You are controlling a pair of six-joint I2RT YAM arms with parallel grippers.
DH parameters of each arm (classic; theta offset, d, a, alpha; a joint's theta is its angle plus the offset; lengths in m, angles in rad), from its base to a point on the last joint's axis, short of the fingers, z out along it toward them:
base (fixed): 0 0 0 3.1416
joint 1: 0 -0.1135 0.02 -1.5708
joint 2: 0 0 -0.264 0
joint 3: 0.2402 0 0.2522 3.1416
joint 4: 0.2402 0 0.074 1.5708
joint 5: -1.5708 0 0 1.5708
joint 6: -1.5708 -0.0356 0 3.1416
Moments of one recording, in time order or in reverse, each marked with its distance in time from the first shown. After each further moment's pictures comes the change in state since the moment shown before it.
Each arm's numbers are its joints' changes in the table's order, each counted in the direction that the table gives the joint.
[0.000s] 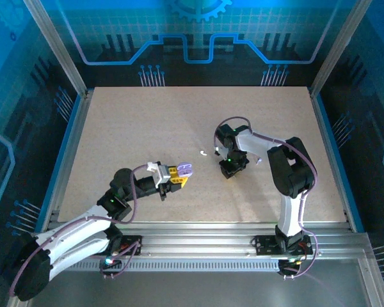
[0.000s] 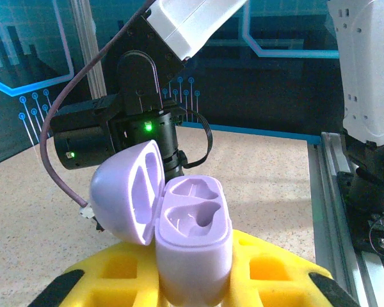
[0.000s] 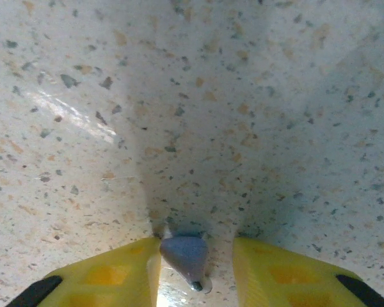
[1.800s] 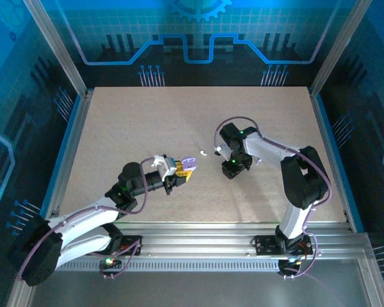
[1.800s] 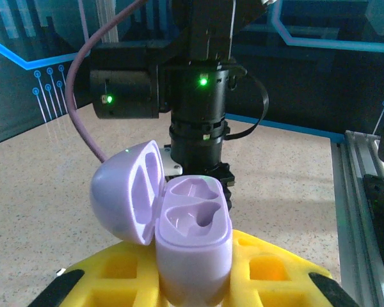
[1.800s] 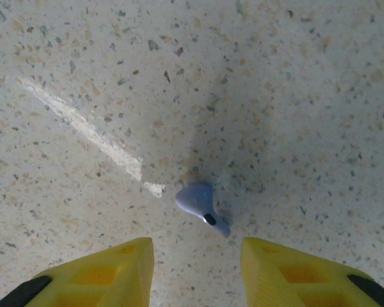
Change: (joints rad) left arm 0.000 -0.155 0.050 -0.051 0.062 0.030; right arm -0.008 0.137 -0.068 -0.028 0.025 0.164
